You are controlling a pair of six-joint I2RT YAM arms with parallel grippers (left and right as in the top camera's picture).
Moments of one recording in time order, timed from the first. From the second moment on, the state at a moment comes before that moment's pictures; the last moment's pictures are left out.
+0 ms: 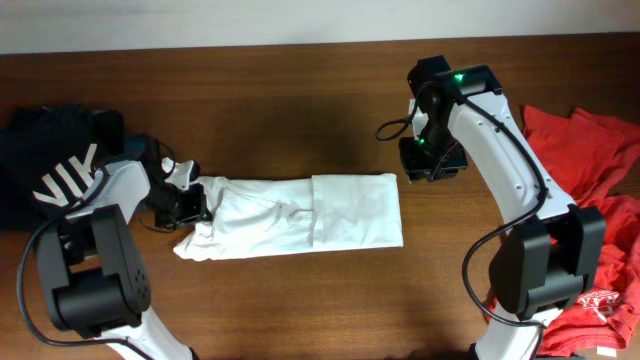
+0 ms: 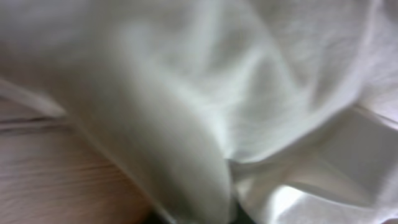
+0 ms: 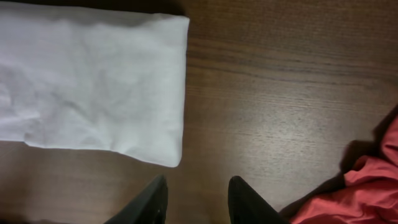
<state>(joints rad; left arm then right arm) 0.20 1.95 1.18 -0.85 0.34 0.10 0.22 1.94 1.76 -1.44 -0.06 0.15</state>
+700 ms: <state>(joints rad) 0.21 1.98 1.81 -1.41 0.13 -0.02 0.09 1.94 1.76 -1.42 0.05 0.12</state>
